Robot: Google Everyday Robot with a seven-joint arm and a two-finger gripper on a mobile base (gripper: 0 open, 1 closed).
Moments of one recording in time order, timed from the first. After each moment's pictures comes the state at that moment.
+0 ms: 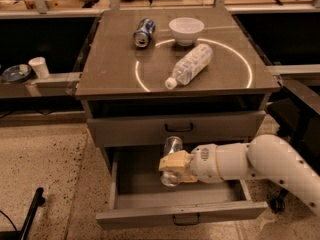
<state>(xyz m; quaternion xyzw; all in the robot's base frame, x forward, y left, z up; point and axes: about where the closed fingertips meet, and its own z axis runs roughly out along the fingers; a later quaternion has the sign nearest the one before) 0.440 -0.026 0.691 -0.86 0.08 -0.08 0.50</state>
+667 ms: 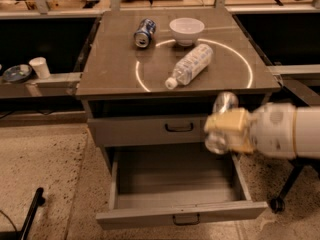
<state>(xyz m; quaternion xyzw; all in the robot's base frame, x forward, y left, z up) 0.426 -0.123 0.857 -0.85 0.13 -0.19 0.48</state>
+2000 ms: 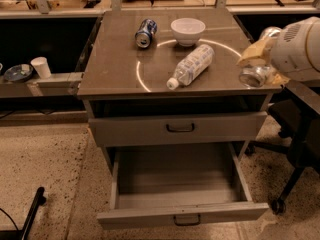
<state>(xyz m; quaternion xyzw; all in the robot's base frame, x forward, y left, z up) 0.529 -0.202 0.958 -0.88 0.20 -0.33 0.27</state>
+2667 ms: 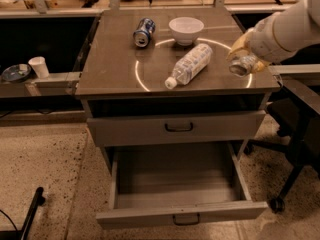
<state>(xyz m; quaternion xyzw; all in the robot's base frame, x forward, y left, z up) 0.624 -0.215 0.913 -0.91 0.19 -0.28 0.23</state>
